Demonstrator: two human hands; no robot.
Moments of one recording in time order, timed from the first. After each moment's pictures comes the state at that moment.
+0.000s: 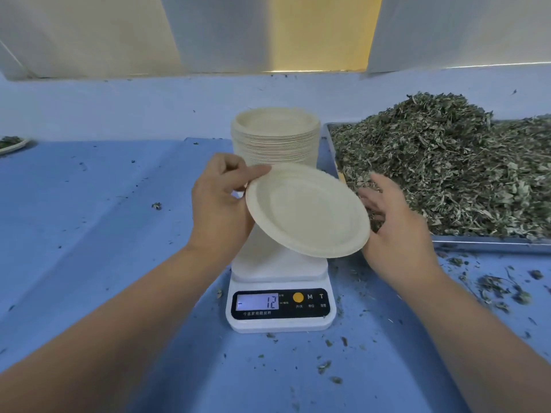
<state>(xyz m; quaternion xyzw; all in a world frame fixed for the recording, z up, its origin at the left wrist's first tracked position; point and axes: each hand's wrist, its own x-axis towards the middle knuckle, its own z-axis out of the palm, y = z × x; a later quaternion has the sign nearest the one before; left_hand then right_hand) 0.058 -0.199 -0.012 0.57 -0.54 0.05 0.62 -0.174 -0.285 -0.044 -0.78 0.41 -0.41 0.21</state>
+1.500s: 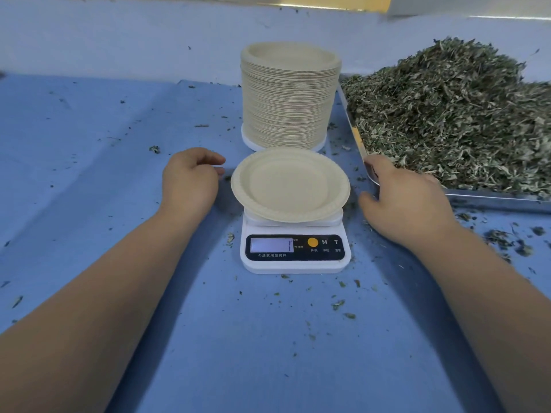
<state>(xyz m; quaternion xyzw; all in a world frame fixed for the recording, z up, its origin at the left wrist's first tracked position) 0.118 -0.175 -0.062 0.72 -0.31 -0.16 0.60 -0.170 -0.284 -0.047 -0.86 0.46 -0.19 -0.06</state>
